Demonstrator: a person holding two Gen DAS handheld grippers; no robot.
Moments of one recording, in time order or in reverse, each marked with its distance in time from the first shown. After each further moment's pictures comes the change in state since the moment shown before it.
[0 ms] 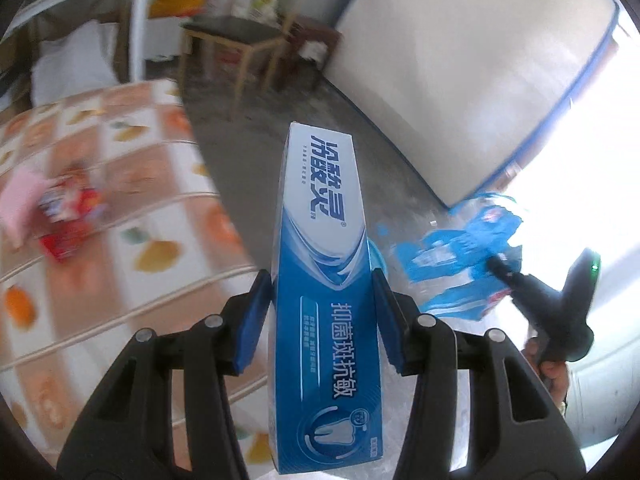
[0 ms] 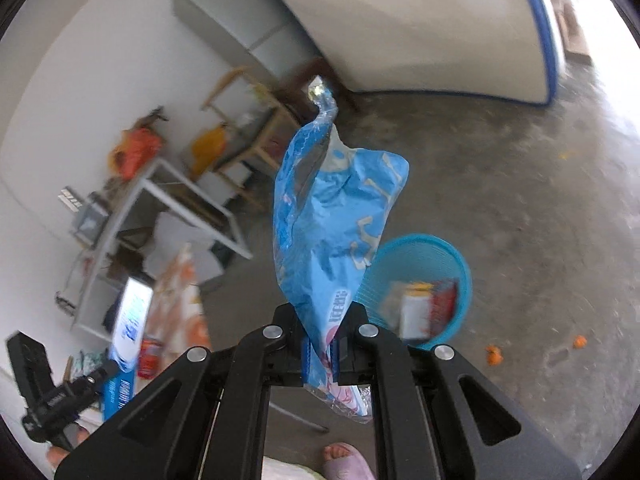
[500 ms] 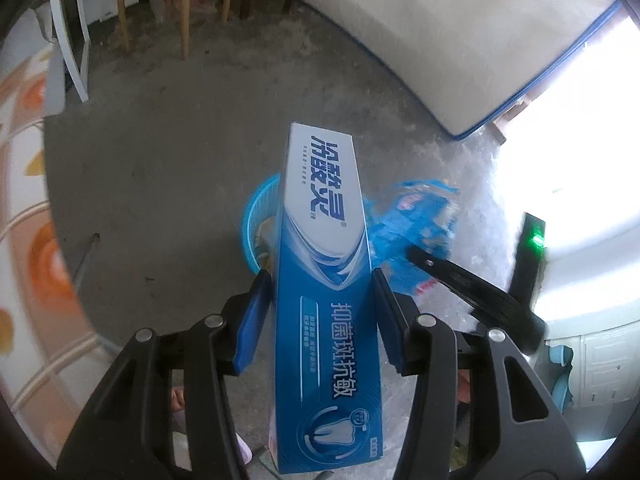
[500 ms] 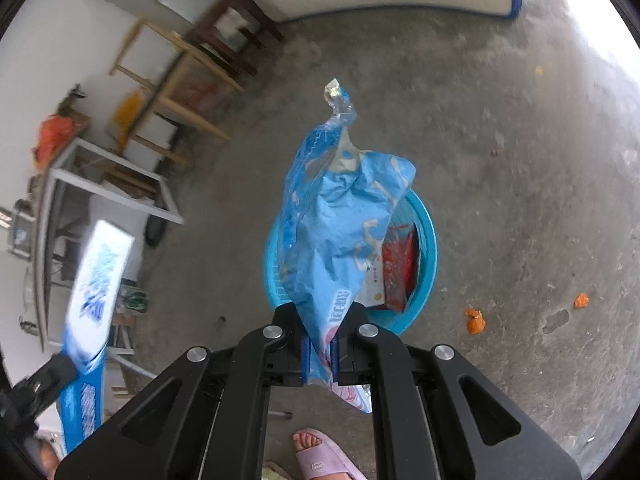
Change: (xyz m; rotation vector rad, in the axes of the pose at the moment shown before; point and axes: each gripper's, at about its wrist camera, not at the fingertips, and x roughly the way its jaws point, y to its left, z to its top) left arm 0.180 -0.053 0.030 0.056 0.282 0.000; right arm 0.192 -0.079 0.005 0.144 0.263 -0.171
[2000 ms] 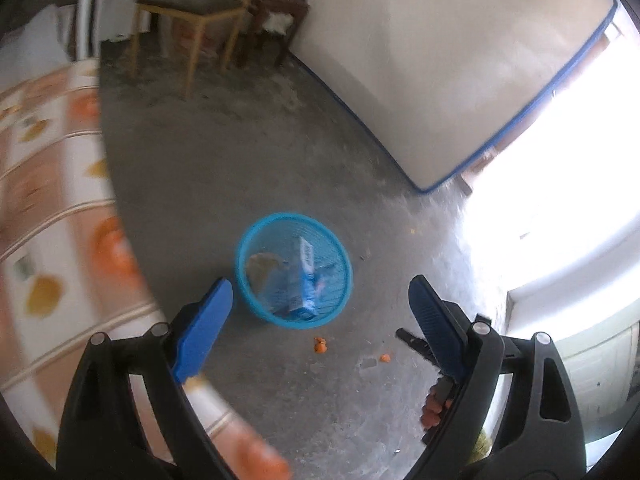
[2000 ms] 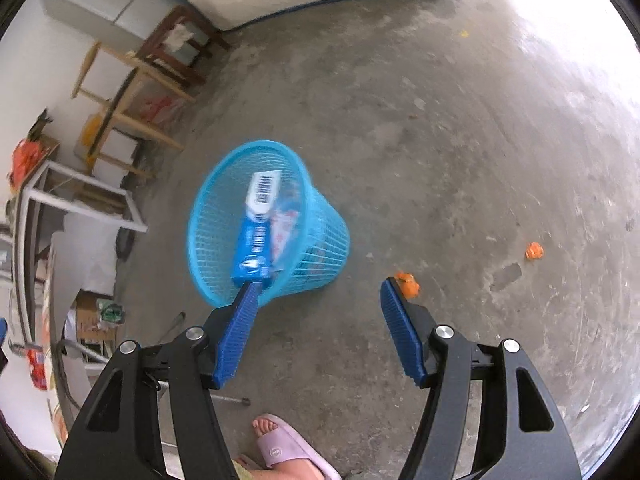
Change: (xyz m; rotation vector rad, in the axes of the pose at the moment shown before) left arm -0.111 0.035 -0.045 -0.059 -0.249 -0.109; right arm -0.054 -0.105 -0.060 0.040 -0.063 -0.034
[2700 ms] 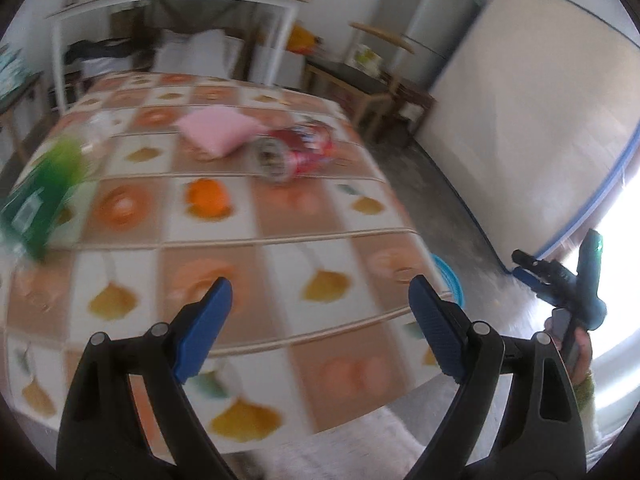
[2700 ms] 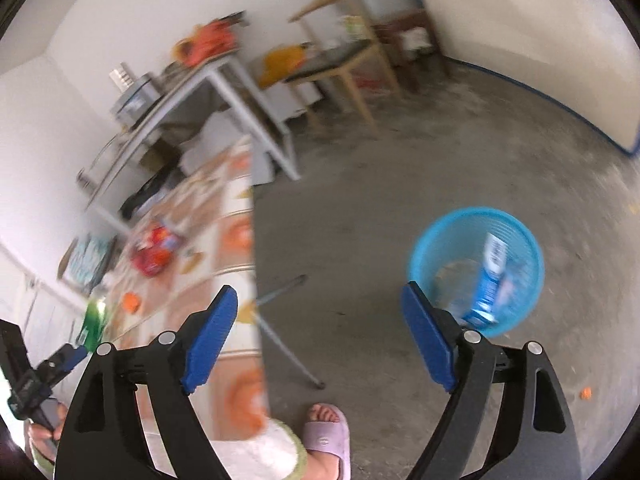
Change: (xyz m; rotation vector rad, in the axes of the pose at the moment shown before) left arm -0.219 0.143 -0.174 -0.223 -0.324 0.343; right arm -0.097 0.260 -0.070 -0.619 -0.008 0.358
